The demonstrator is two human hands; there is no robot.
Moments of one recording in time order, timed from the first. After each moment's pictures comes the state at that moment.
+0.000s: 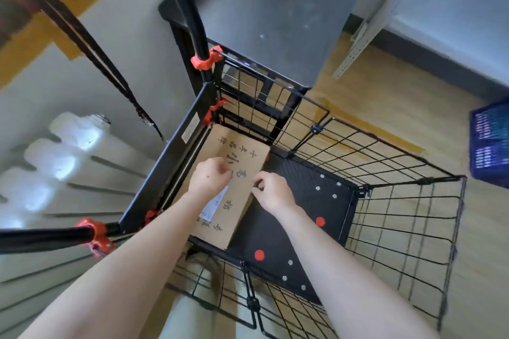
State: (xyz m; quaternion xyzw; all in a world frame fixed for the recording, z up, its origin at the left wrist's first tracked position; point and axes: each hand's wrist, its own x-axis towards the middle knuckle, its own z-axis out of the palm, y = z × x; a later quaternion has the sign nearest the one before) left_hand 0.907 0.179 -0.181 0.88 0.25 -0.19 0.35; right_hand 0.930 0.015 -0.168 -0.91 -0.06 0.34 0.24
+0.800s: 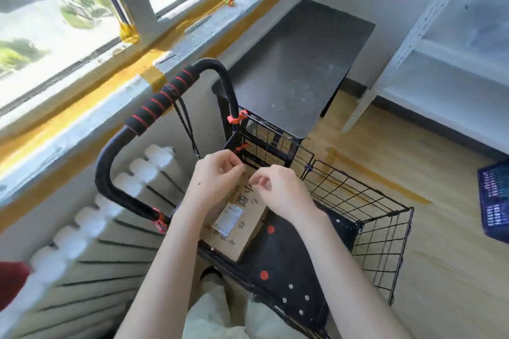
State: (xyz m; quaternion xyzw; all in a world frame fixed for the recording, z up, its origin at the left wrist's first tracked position) left_hand 0.830 0.143 0.121 0.87 0.23 0.03 0.43; right_hand 0.893 -0.005 0.105 -0.89 -0.28 0.22 0.27
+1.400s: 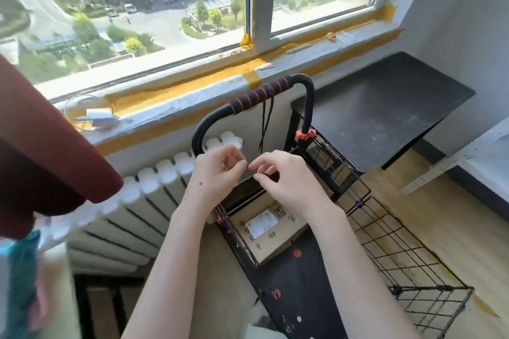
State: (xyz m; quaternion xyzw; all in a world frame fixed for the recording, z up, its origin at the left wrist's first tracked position) left_hand 0.696 0.159 0.162 0.83 0.35 0.21 0.37; right_hand 0.822 0.050 0.159 -0.77 -0.53 0.19 0.31
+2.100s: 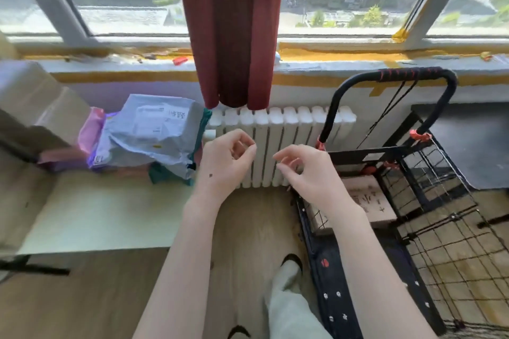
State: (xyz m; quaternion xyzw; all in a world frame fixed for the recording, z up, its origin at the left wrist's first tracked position) left_hand 0.373 0.032 0.166 0.72 0.51 0.37 0.30; right_hand 0.550 -0.012 0.156 -0.64 -0.66 0.23 0.31
